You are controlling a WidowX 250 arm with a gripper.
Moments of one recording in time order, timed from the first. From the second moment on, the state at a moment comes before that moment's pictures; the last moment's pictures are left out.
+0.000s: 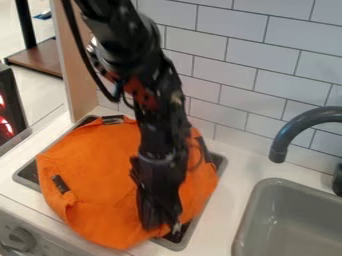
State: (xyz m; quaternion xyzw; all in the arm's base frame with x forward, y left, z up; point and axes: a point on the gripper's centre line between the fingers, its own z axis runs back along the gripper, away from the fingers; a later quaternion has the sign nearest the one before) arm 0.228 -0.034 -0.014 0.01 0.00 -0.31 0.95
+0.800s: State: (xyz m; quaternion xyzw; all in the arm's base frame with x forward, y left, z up) arm 0.227 -0.036 -0.024 0.00 0.03 -0.34 0.94
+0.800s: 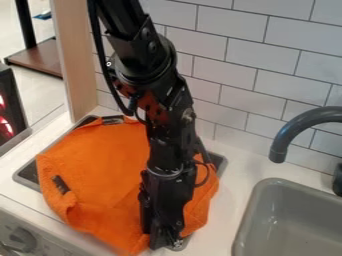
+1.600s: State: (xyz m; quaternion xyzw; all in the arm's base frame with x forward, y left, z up) arm 0.228 -0.041 0.049 -0.02 -0.05 -0.35 0.93
